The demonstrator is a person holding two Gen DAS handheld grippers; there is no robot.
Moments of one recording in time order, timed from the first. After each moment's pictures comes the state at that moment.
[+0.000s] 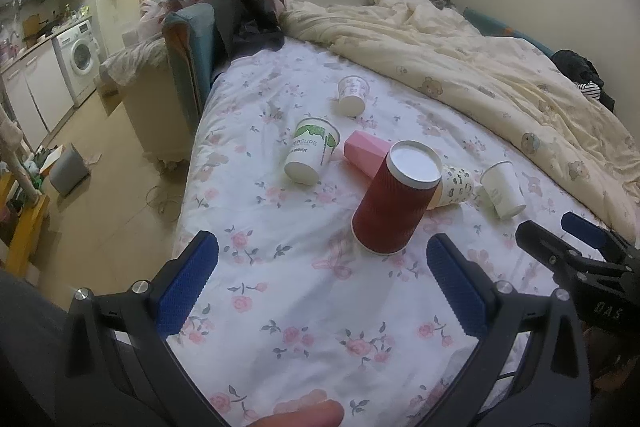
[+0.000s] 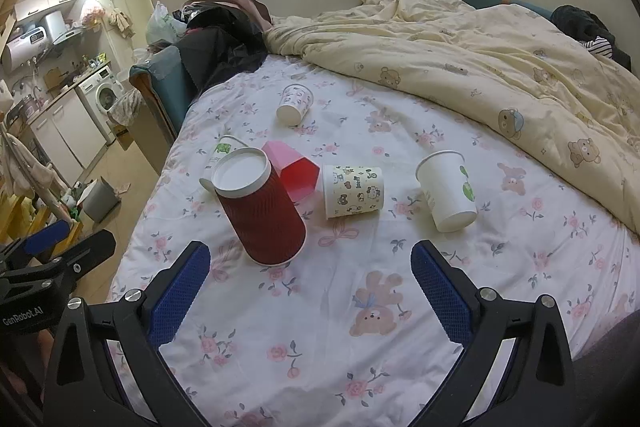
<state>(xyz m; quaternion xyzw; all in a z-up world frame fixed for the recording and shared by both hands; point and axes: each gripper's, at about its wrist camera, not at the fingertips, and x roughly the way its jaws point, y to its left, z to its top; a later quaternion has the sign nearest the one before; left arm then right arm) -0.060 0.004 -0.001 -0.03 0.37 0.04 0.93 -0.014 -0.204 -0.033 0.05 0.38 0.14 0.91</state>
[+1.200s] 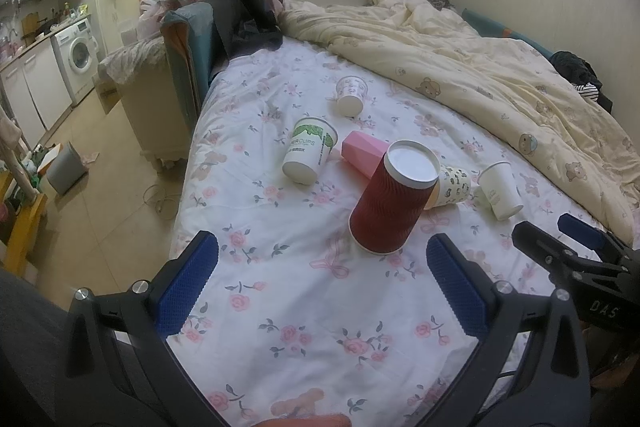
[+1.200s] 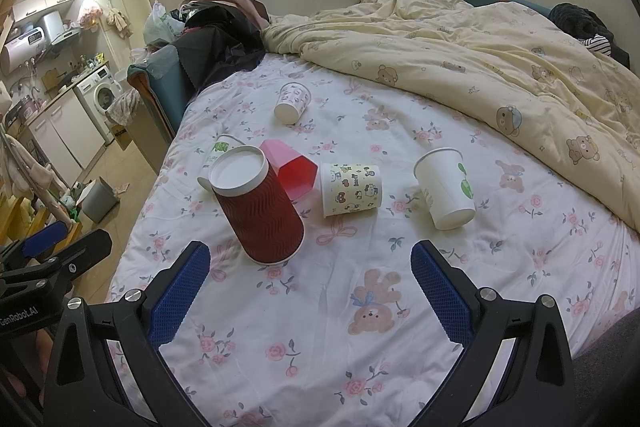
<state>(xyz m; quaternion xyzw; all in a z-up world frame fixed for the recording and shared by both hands) -0.062 0.002 -0.002 -0.04 0.37 0.04 0.93 -0.014 -0.205 -0.032 0.06 0.38 0.14 0.91</state>
